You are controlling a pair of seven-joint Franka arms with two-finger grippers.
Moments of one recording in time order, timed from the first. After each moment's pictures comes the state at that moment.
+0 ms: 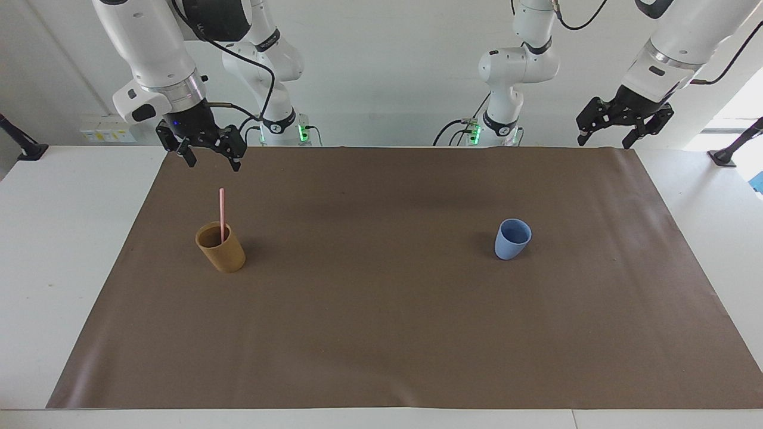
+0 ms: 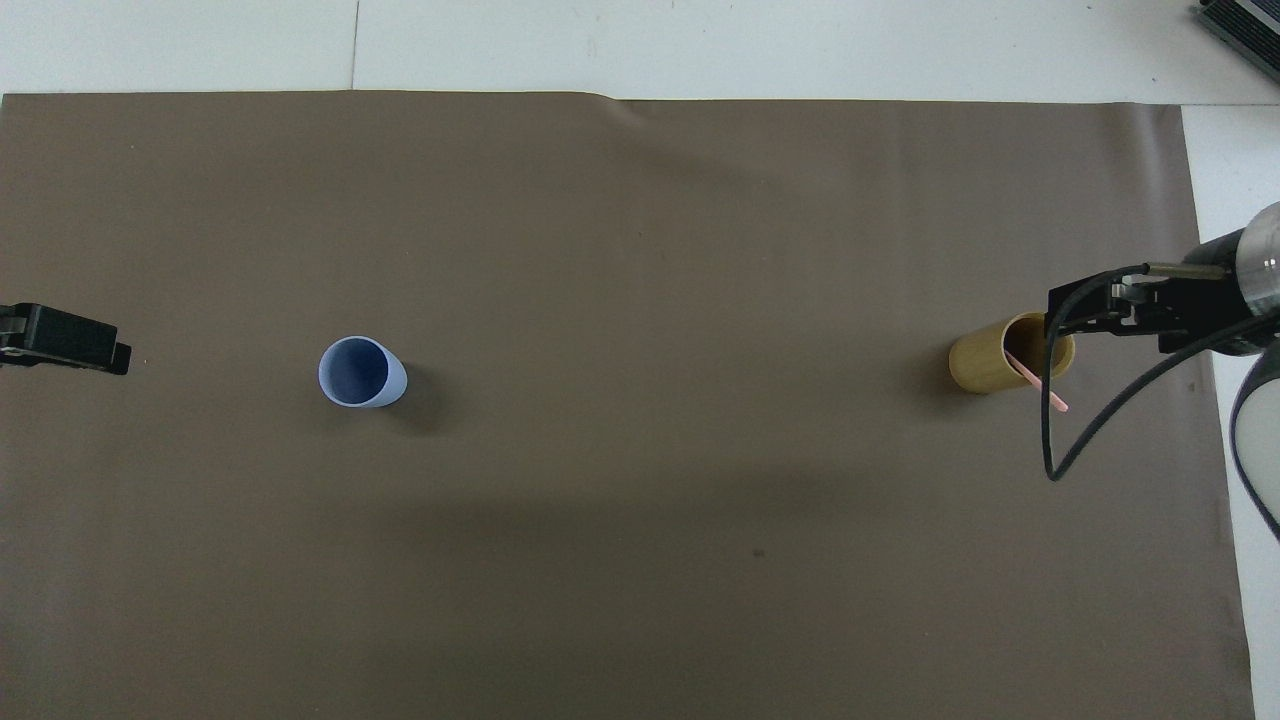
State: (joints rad) left arm 0.01 -0.05 -0.06 -1.52 -0.04 1.44 0.06; right arm -0.13 -0.01 0.17 -1.60 0.00 1.59 0.19
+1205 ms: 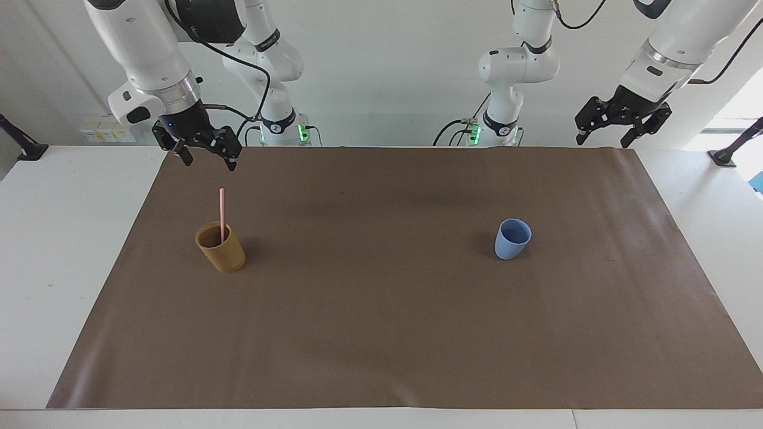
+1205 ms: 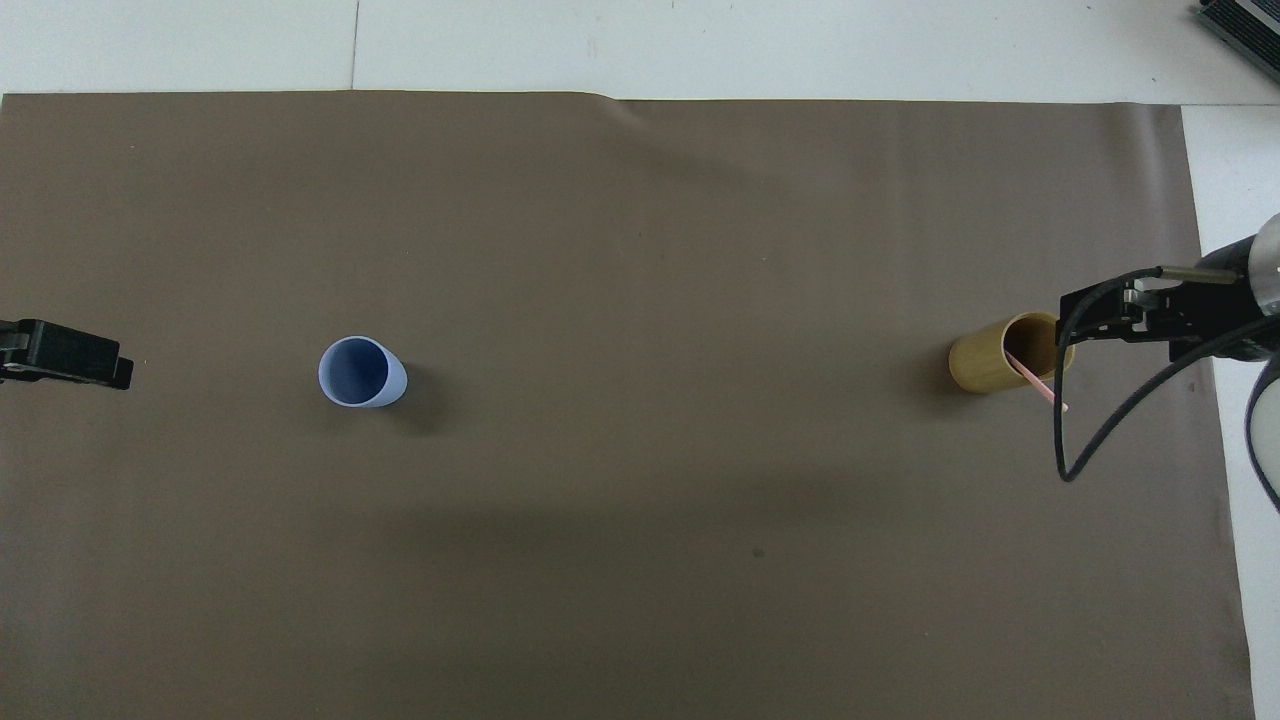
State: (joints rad) left arm 0.01 -0.06 -0.06 -1.55 -0.04 1.44 0.06; right arm -0.14 -0.01 0.17 -1.60 0.00 1.57 0.19
